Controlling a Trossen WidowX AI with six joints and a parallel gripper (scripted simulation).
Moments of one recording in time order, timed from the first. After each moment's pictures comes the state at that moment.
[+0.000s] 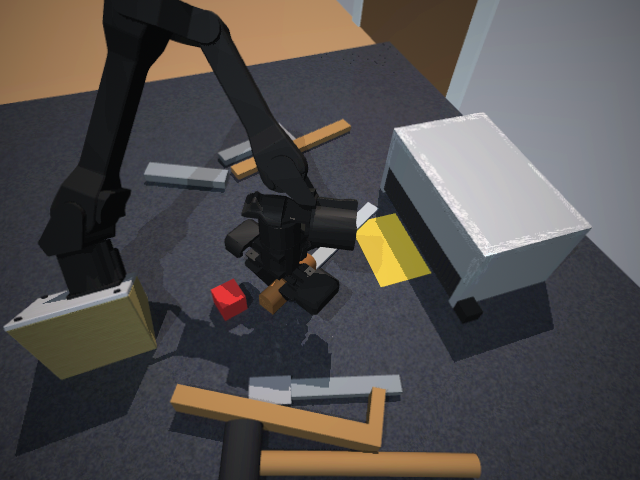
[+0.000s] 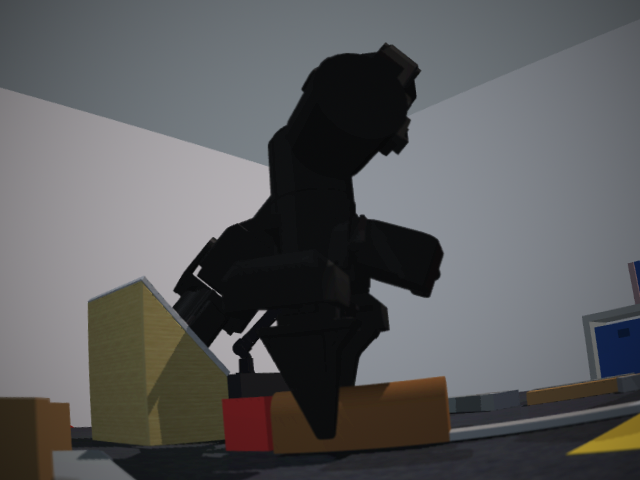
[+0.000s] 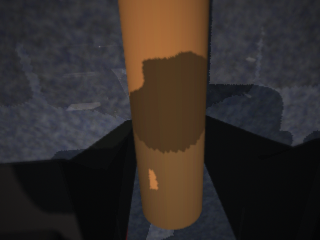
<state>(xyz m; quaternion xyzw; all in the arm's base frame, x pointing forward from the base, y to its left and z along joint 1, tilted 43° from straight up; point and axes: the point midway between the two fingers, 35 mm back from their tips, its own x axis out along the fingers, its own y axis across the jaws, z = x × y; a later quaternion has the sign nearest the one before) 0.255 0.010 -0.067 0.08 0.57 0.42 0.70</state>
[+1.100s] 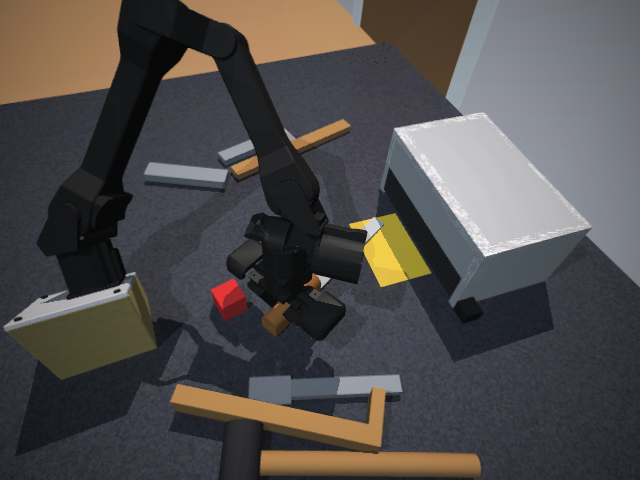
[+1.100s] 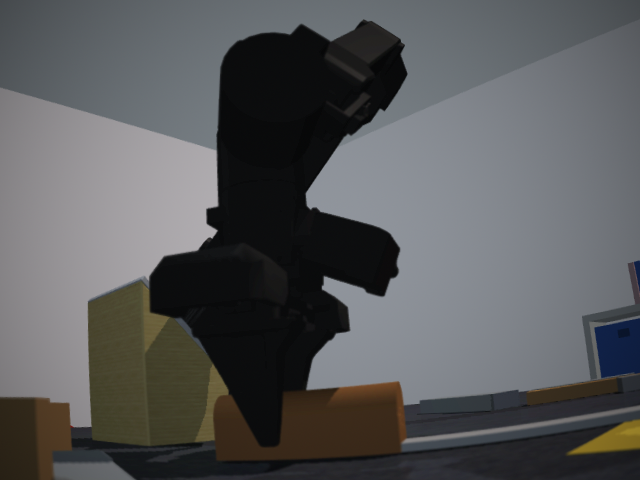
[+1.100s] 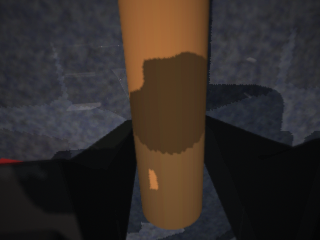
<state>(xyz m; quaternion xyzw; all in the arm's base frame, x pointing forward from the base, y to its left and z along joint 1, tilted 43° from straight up) 0.249 -0.020 -0.094 0.08 0.57 0.42 0.70</state>
